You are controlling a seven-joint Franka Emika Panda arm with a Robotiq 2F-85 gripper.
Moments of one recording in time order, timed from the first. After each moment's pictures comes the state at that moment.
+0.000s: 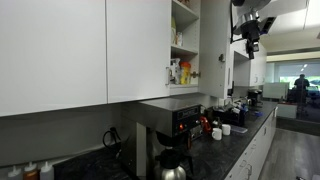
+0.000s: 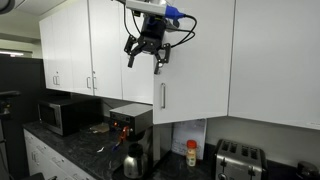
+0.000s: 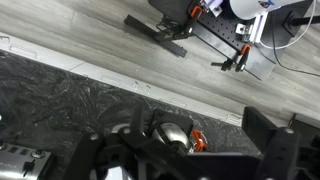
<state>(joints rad) -0.25 -0.03 -0.28 -1.61 -0.01 1.31 -1.08</state>
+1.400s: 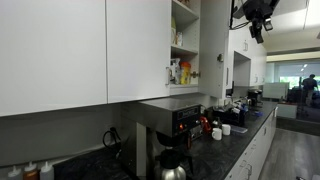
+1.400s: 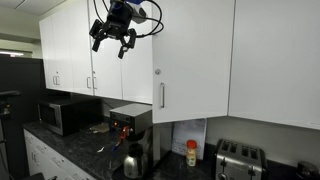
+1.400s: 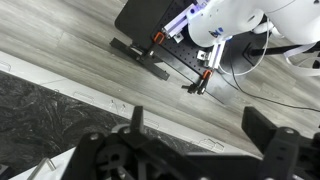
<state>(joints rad) -0.12 -0.26 -0.20 -1.71 -0.08 1.11 -0.96</state>
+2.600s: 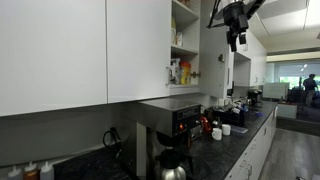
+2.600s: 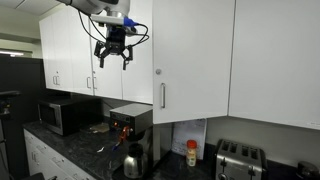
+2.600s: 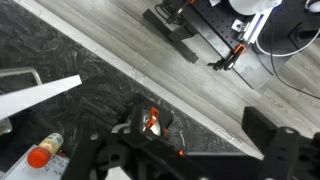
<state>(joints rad) 0.02 -0.33 -0.11 -1.91 -0.08 1.43 -0.87</state>
